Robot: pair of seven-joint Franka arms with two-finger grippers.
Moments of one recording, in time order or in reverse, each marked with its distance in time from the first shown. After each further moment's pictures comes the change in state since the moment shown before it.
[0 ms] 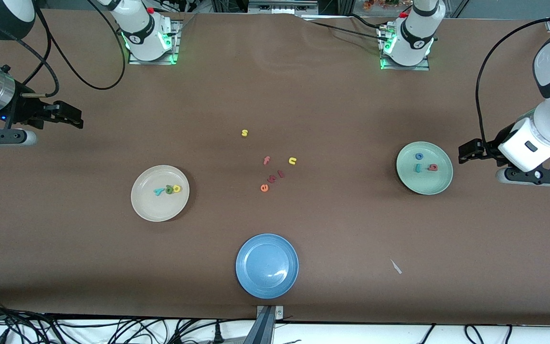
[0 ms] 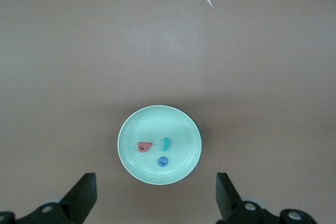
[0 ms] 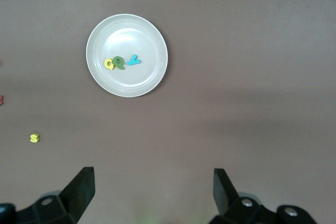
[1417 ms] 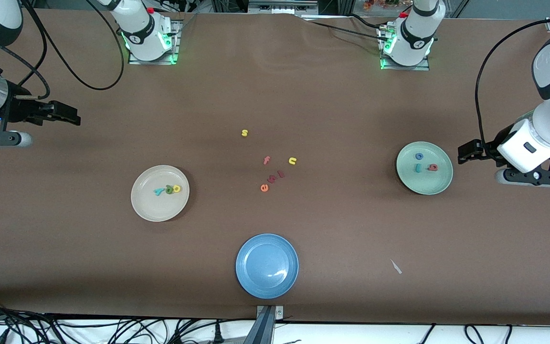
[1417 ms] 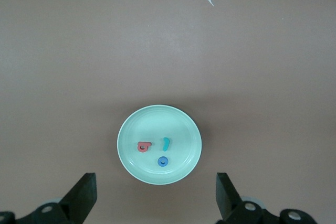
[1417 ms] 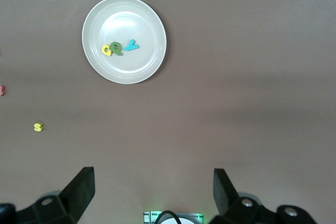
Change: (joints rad) left arm 0.000 0.004 0.000 0.000 0.000 0.000 0.001; right arm -0.002 0.011 -0.042 0.002 0.038 -0.054 -0.014
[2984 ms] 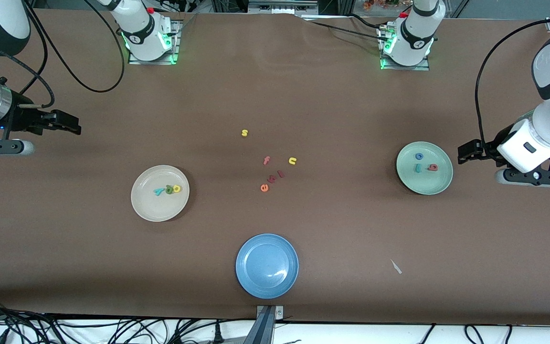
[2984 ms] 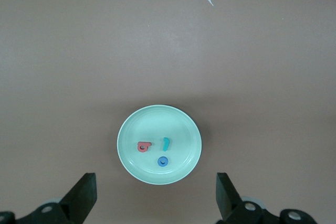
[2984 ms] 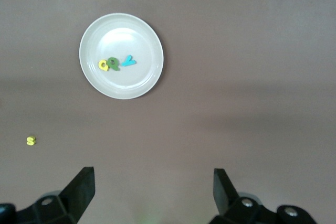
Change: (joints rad) left arm 0.000 0.000 0.000 0.000 0.000 0.000 0.000; right arm 0.005 0.030 0.007 0.012 -0.025 0.072 -0.006
